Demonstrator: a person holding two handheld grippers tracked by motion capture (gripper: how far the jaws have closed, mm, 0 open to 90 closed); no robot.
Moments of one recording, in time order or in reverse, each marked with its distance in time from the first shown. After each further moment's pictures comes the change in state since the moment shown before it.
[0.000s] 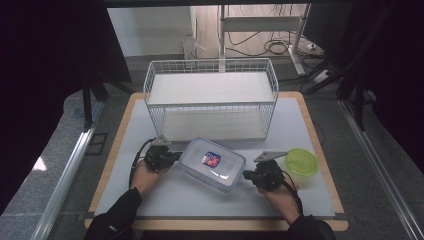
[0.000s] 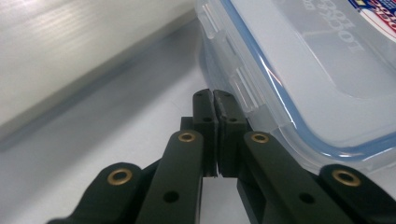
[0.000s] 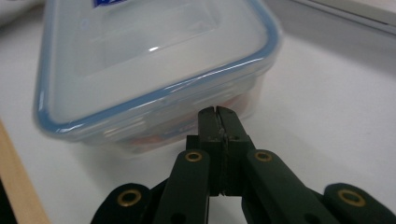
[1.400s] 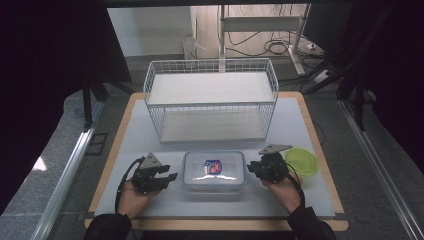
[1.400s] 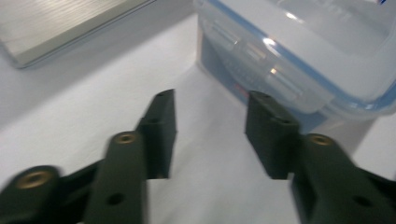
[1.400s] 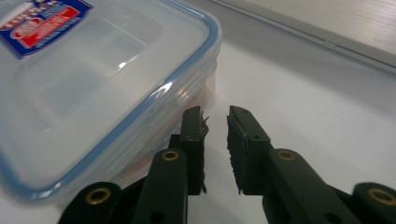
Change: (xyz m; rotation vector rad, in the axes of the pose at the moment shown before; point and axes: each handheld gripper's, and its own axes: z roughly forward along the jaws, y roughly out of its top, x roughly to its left) left arm -0.050 -0.037 -0.051 0.010 0.139 0.024; right arm -0.020 0.007 -0.005 -0.021 -0.072 -0.009
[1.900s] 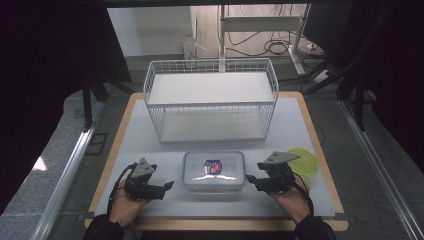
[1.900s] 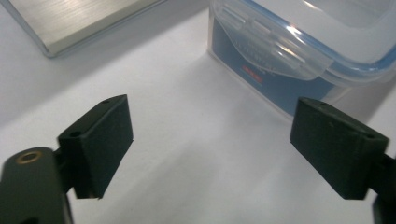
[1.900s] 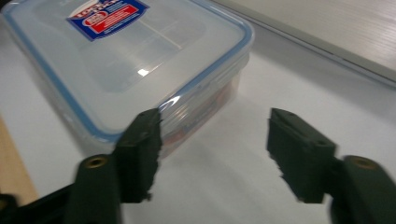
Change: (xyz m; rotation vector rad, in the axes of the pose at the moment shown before) left arm 0.000 -0.018 -0.014 -0.038 0.030 0.002; right arm 0.014 -0.014 -0.025 -0.059 0.037 -0.083
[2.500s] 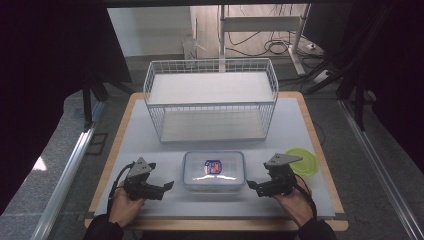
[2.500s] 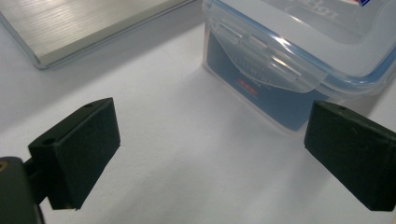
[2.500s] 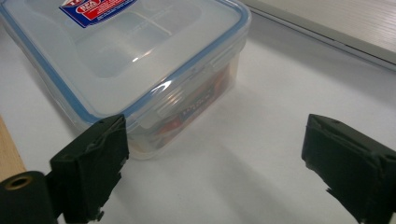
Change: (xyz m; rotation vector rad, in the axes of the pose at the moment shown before) left arm 0.007 -0.003 0.003 -0.075 -0.047 -0.012; right arm -0.003 -0.008 0.002 0.008 0.002 0.016
